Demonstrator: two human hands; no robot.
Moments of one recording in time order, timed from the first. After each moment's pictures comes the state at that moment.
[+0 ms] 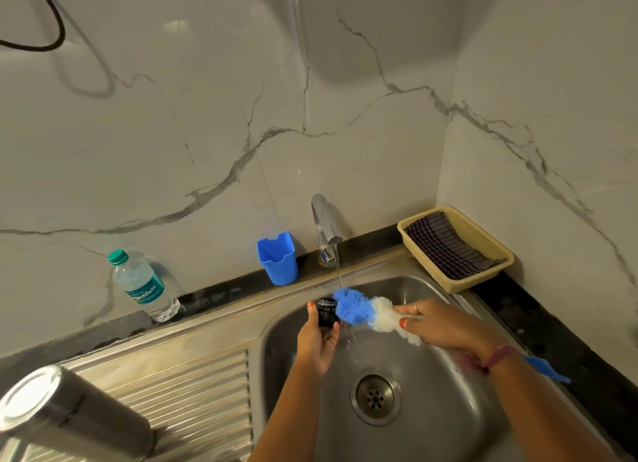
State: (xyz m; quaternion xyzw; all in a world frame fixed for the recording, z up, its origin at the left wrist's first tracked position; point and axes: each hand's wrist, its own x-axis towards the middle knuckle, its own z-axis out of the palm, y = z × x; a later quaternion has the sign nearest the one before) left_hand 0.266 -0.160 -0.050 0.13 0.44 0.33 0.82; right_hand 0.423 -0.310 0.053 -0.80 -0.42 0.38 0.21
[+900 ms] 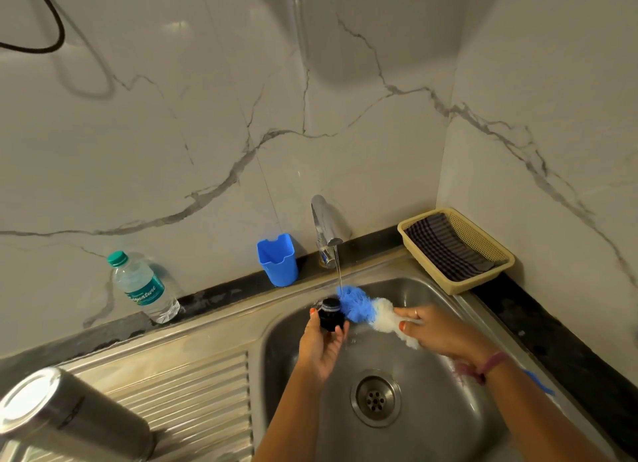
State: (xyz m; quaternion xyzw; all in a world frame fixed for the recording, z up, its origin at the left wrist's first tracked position) left_hand 0.263 -0.164 -0.058 0.10 0.40 0.32 0.85; right_hand 0.432 -0.308 0.023 -0.80 -0.40 0.38 0.24
